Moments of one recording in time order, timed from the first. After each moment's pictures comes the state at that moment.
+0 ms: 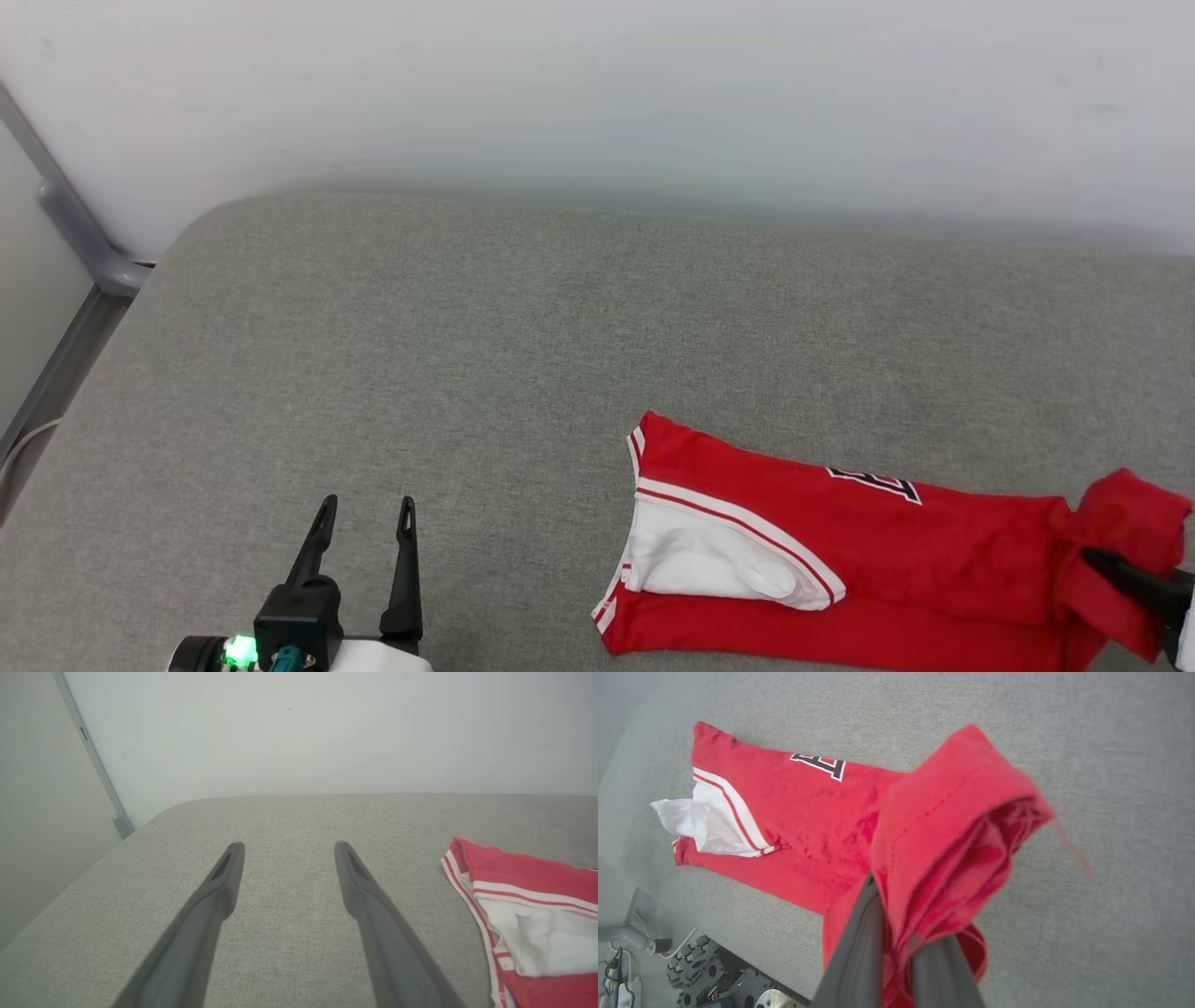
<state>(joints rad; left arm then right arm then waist) 0.08 0.11 -0.11 0.09 -0.08 0.08 -0.26 -0.07 -0.81 0.28 0.19 1.12 0.13 0.45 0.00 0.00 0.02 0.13</state>
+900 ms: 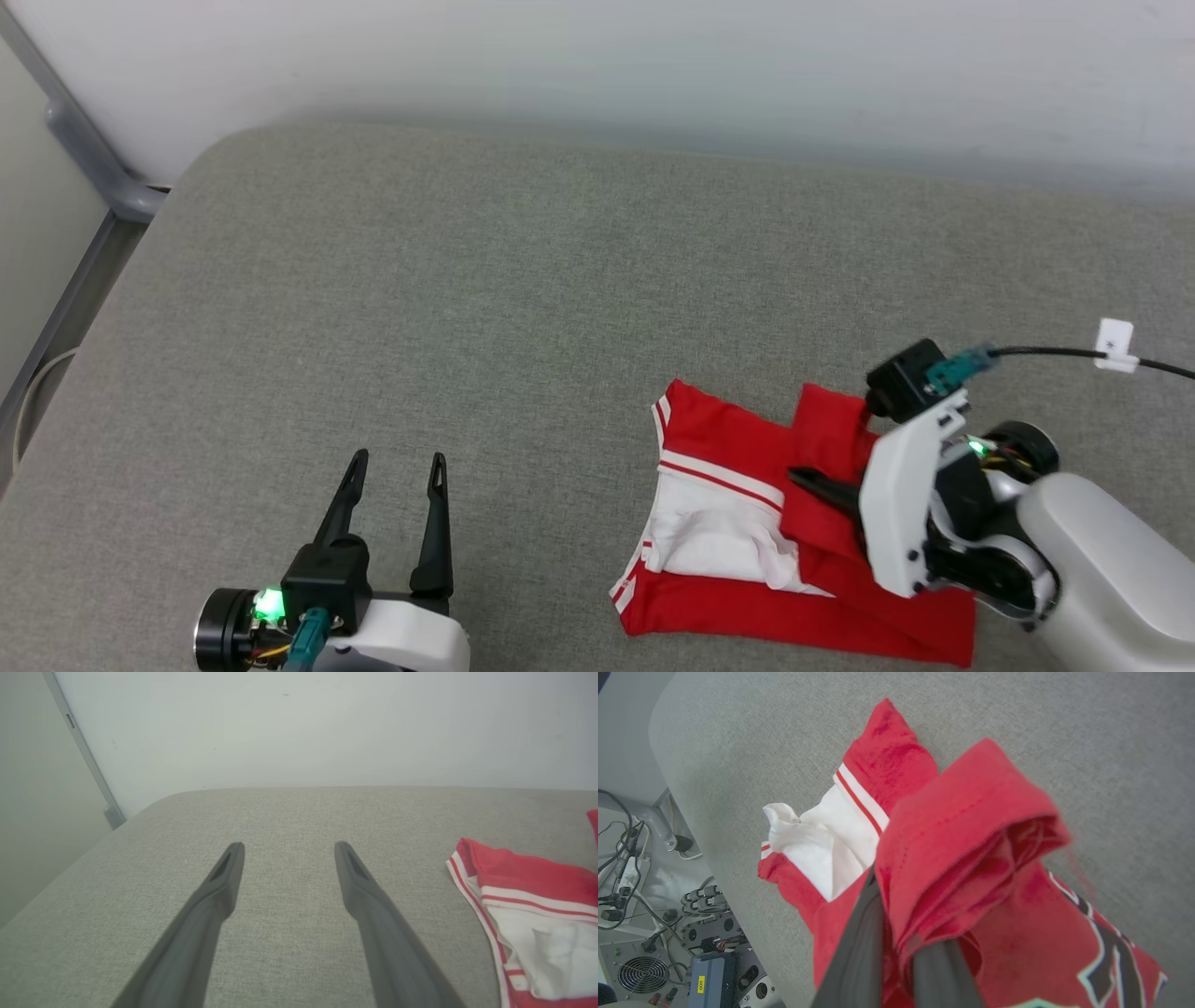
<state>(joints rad) 0.01 0.06 -0.12 0.10 -0.05 0.06 -0.26 -0.48 -0.48 0.65 0.21 0.84 0.13 0.57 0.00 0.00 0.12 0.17</state>
